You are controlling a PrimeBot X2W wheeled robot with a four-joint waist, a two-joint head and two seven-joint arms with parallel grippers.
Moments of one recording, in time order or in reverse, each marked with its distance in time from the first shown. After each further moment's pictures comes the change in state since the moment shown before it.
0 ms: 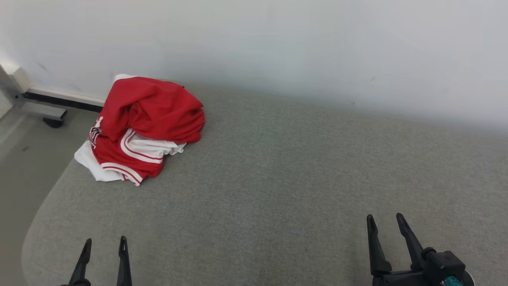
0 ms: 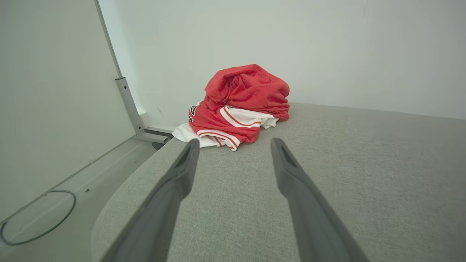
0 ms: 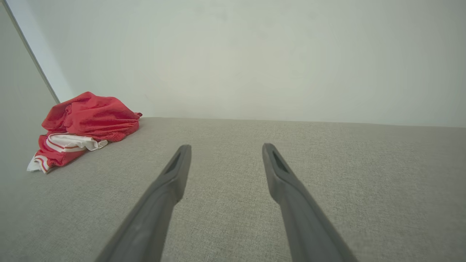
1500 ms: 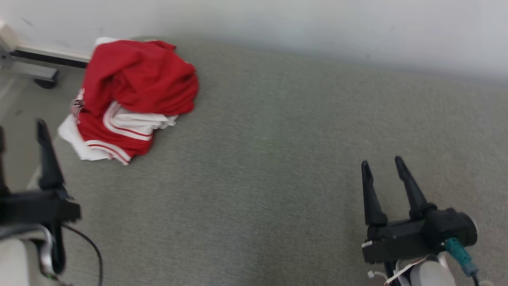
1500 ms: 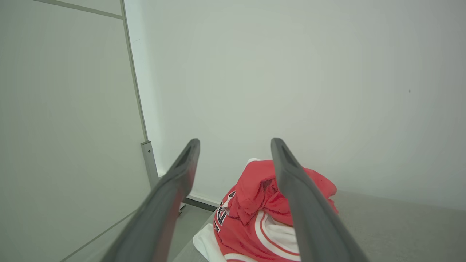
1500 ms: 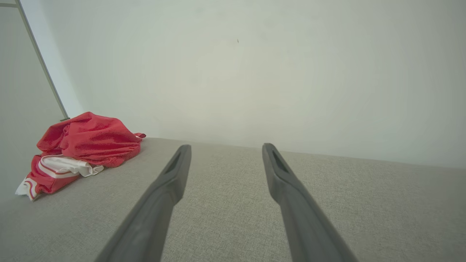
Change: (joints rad) left arm -0.434 0.113 0.123 0.065 -0.128 -0.002 0.000; right arm -0.152 0.000 0.022 -0.108 -0.090 0.000 0.000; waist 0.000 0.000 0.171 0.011
